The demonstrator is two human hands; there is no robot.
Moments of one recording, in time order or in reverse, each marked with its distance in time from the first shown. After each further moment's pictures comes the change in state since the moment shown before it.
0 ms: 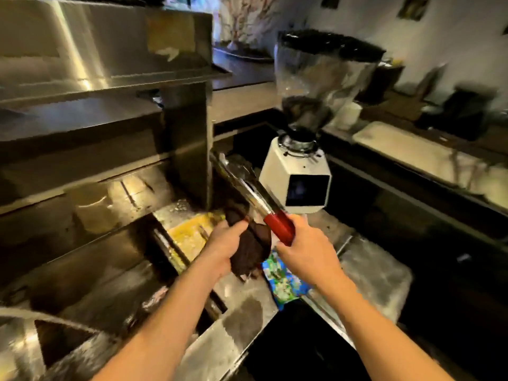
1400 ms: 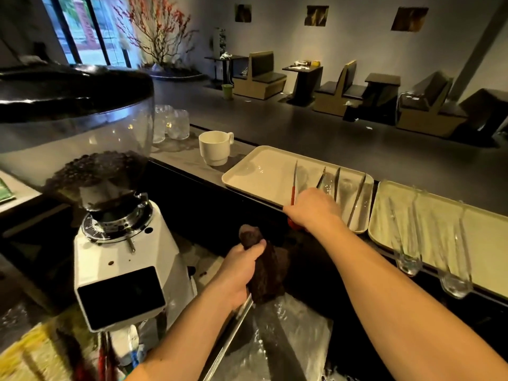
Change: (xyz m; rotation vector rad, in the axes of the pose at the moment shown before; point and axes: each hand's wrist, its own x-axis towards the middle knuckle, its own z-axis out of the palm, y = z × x) left_hand 0.098 -0.025 0.397 0.023 -0.426 -0.177; right_hand 0.240 0.323 -0.219 -0.323 0.003 0.561
